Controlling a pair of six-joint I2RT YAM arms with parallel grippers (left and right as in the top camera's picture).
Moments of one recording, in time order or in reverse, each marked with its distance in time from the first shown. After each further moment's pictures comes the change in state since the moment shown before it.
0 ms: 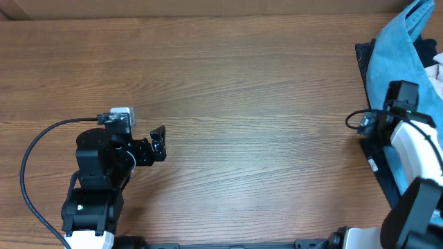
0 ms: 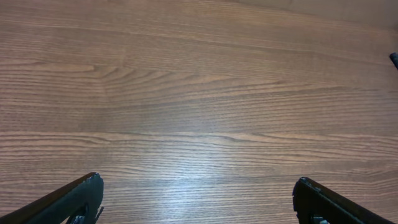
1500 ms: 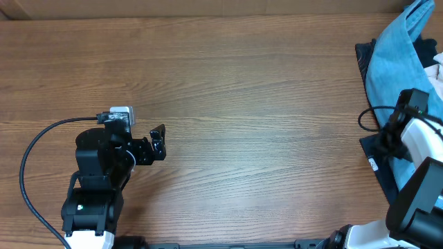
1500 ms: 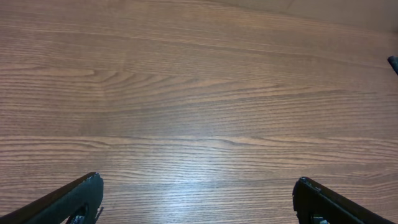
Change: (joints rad) left arm 0.000 0.000 0.000 0.014 0.000 0.000; right arm -0.092 0.092 0.043 -0.084 0.052 0.086
